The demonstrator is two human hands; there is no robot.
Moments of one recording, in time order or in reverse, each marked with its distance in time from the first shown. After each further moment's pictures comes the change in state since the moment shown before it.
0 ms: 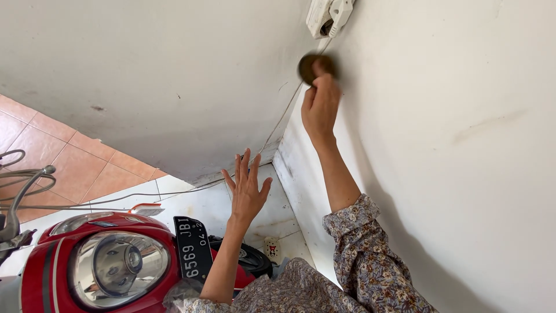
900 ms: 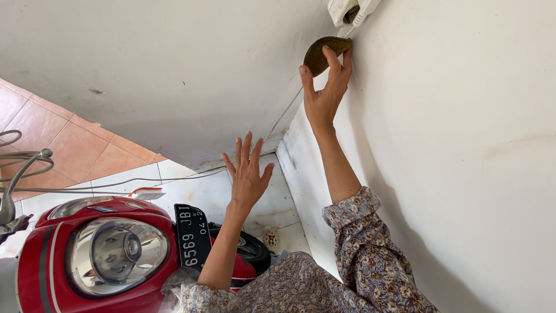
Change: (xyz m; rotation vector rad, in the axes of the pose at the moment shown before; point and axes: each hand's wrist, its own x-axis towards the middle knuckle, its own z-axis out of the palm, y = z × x) left_hand 0.022 -0.002 -0.010 0.000 0.024 -0.015; right_hand -0.006 0.002 0.038 0.281 -0.187 0.323
